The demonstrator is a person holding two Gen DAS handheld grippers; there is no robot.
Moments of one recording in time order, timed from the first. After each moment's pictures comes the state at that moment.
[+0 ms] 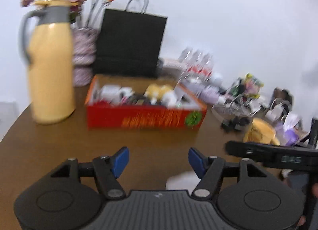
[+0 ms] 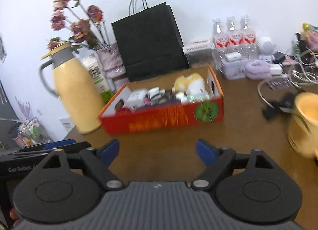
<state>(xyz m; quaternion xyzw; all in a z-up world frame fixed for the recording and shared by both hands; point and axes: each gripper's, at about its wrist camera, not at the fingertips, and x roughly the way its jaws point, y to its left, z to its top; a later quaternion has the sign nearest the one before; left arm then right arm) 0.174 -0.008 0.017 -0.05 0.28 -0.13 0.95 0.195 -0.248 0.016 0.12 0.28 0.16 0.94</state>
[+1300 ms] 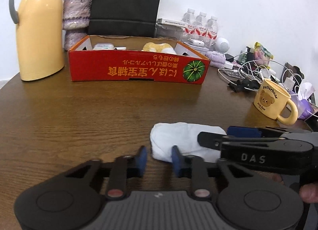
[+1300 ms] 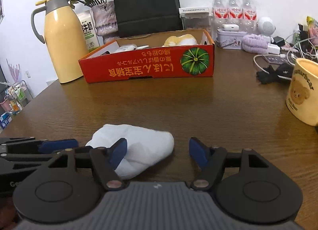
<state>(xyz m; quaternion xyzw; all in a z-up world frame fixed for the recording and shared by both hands) 0.190 -0.066 -0.065 -0.03 0.34 -0.12 0.93 0.199 -0.240 -0.069 0.04 0.33 0.15 0.93</state>
